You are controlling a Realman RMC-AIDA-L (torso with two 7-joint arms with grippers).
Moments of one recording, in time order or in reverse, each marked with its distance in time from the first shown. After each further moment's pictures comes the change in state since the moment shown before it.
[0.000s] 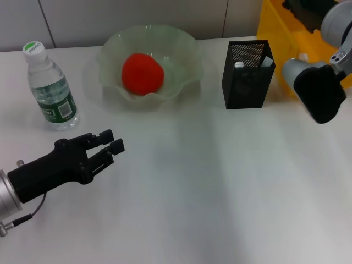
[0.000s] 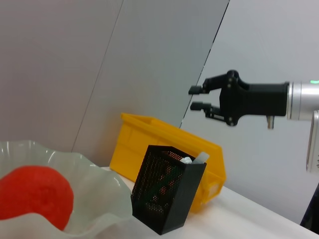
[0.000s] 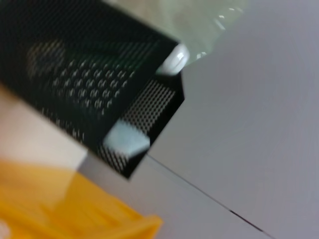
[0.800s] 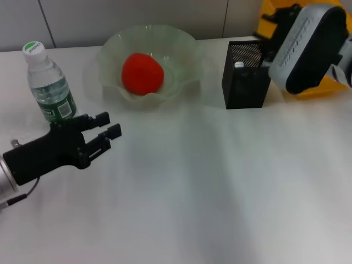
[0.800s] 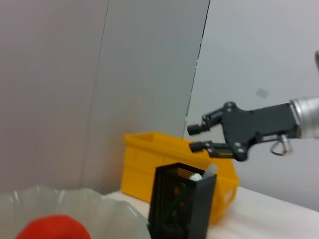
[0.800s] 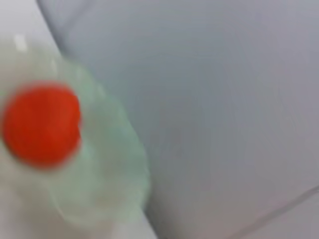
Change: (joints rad) left arm -0.020 0.003 -0.011 0.072 0.005 -0.015 0.086; right arm -0.035 -0.012 -0.007 0.022 0.515 -0.075 0.688
